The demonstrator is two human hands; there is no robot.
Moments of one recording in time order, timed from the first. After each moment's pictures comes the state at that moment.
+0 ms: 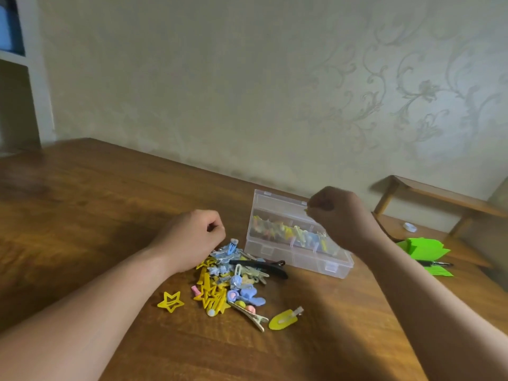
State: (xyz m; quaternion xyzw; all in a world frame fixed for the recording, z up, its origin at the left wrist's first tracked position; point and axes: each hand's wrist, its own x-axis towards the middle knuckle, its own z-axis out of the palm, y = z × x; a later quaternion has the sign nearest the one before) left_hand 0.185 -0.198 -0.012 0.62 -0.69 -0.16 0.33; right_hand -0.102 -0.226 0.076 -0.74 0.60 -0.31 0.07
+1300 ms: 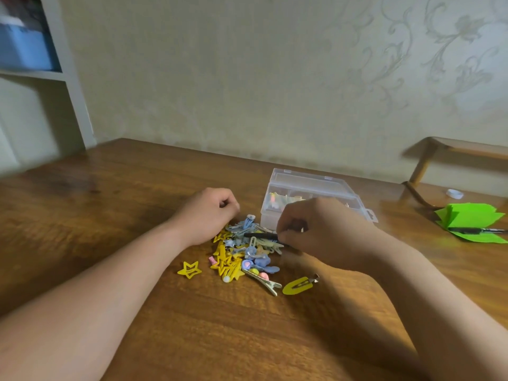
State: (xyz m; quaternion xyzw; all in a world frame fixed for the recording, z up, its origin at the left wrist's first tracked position) left_hand 0.184 -0.195 -0.007 0.64 -0.68 -0.16 0.31; right_hand -0.074 -0.171 0.046 -0.87 0.45 -0.15 0.10
